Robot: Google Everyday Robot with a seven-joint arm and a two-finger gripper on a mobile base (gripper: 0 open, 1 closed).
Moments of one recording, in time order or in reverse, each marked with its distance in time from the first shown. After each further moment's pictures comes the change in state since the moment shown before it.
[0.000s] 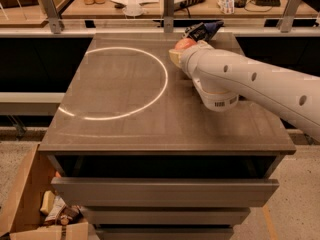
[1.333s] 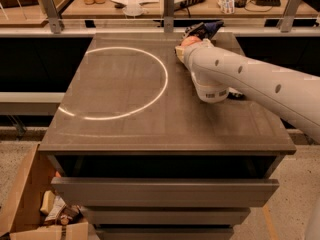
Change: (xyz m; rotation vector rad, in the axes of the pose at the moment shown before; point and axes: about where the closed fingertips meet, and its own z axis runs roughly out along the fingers) arm 0.013 -0.032 0.050 0.108 0.015 0.020
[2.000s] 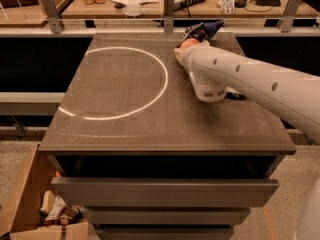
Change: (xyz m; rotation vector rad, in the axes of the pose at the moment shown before) arm 0.008 0.007 0.006 -0.016 0.024 -0.006
